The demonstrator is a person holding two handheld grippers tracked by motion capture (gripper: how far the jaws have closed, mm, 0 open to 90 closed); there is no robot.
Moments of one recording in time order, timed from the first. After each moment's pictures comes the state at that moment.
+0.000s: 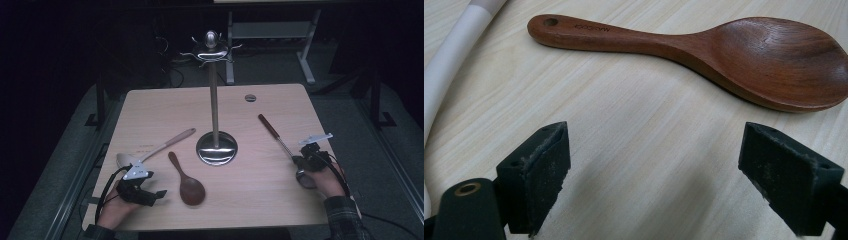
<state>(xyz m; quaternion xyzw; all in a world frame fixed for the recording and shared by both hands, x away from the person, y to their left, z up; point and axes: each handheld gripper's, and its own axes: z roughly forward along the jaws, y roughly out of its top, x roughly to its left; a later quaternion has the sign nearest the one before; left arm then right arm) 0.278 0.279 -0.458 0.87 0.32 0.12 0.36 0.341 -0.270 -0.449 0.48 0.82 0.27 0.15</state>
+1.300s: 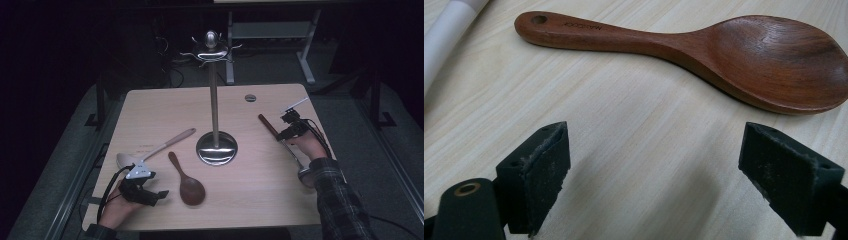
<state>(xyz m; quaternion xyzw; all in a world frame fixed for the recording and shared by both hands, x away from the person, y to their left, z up) 0.280 0.275 -0.461 0.87 0.32 0.10 0.36 0.450 -0.233 -0.424 0.52 0.83 0.22 0.07</state>
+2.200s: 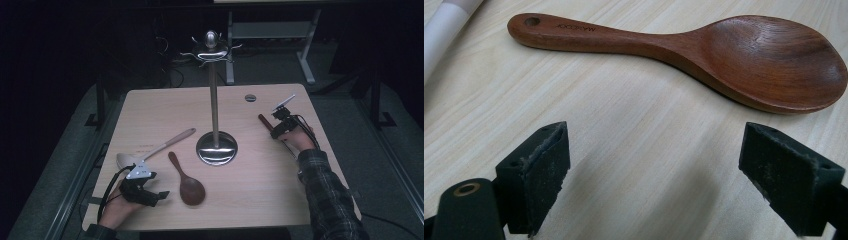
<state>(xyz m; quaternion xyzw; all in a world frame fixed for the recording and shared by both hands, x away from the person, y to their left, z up) 0.279 0.273 -0.460 0.87 0.31 0.10 0.36 0.484 -0.217 -0.445 0.53 0.83 0.17 0.06</state>
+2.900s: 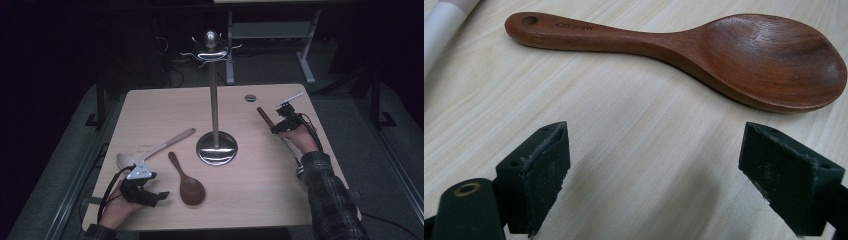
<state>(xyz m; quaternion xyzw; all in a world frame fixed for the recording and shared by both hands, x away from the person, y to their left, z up) 0.280 0.273 -0.461 0.87 0.31 0.10 0.36 0.470 -0.223 -0.424 0.52 0.81 0.25 0.08</state>
